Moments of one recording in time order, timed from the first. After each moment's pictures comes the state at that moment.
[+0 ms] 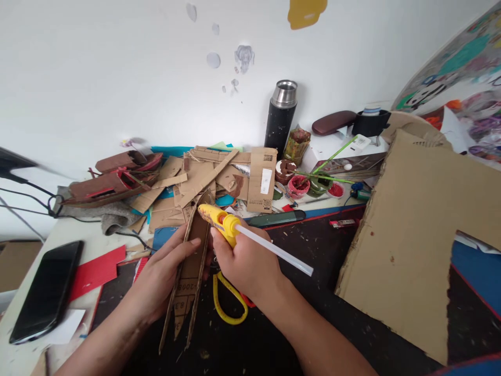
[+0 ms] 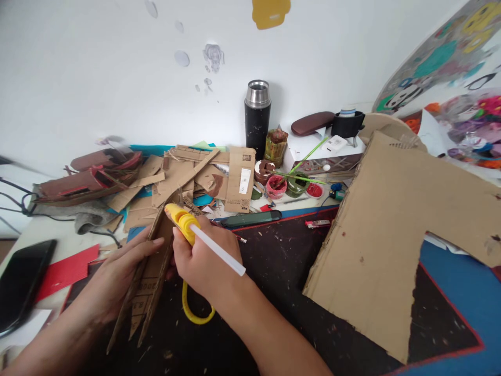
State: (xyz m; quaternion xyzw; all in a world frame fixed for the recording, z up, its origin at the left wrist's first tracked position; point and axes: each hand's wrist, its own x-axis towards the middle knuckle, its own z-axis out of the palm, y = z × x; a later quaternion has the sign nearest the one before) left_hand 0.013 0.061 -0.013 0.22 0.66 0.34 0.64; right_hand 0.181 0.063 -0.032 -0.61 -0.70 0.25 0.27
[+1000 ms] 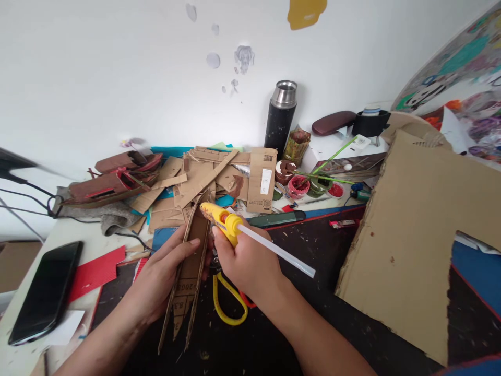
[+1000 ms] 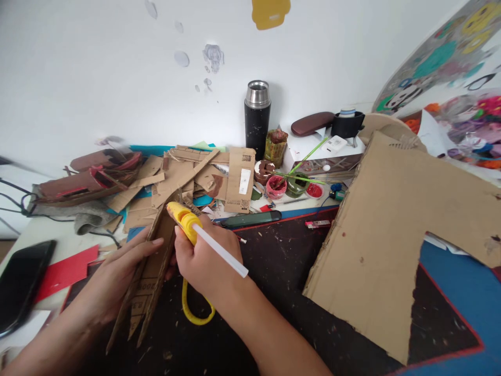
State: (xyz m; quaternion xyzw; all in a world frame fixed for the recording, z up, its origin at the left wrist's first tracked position) left_hand 0.012 0.062 -0.016 0.22 0.66 0.34 0.63; right_hand 0.182 0.064 -0.035 -0.62 -0.70 0.23 0.28
